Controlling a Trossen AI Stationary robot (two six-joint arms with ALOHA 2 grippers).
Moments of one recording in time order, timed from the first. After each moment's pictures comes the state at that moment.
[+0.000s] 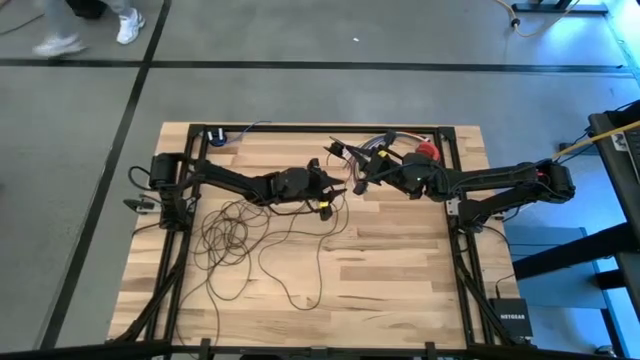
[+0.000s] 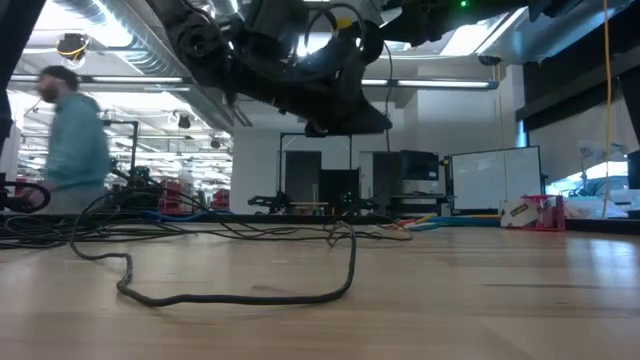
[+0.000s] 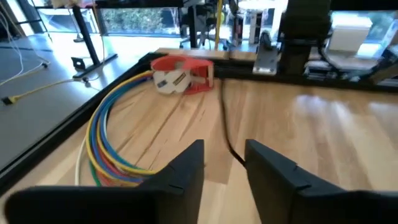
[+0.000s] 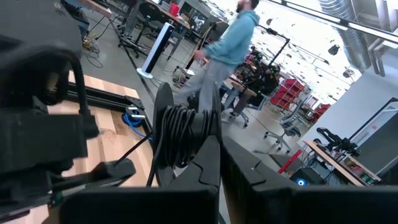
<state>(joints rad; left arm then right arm) 0.11 1.84 0.98 0.62 -0.18 0.00 -0.07 1.21 0.75 0.47 0.51 -0.56</state>
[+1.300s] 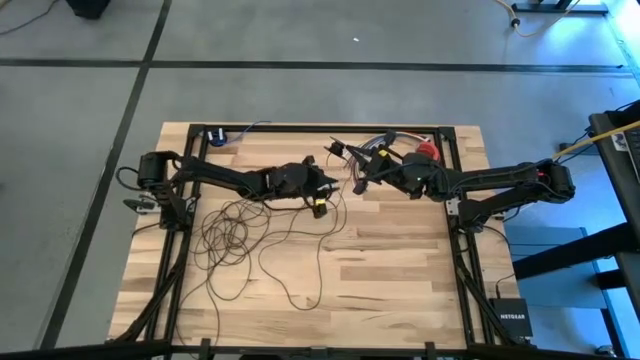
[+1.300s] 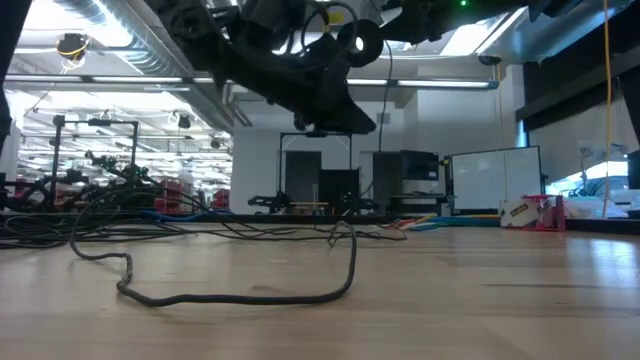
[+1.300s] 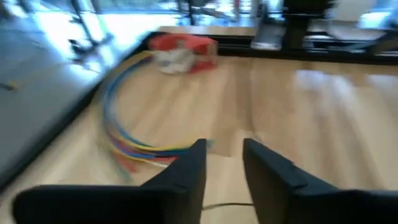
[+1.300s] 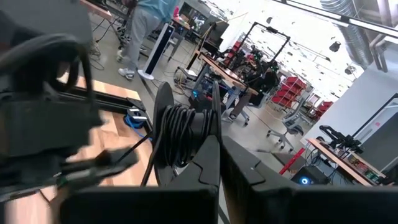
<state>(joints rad) 0.11 1.76 0.98 0.43 -0.13 0.01 -0.07 1.21 0.75 0.47 0.50 -0.53</state>
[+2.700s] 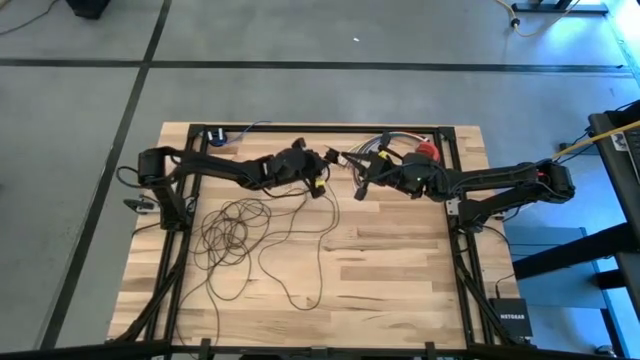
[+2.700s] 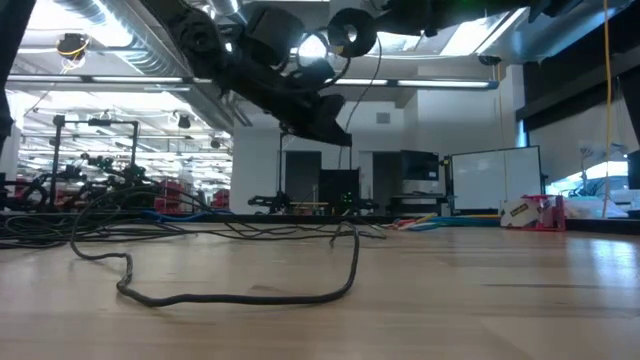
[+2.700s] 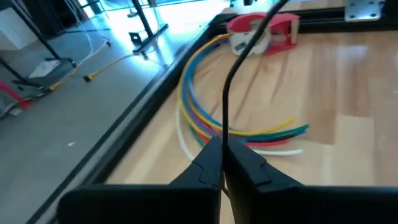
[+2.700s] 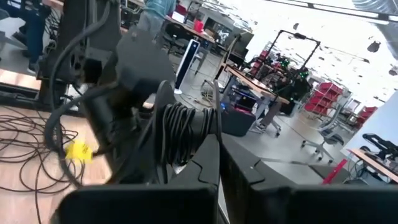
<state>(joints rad) 0.25 1.73 0.98 0.37 -0.31 0.15 -0.07 1.21 0.75 0.47 0.37 -0.44</state>
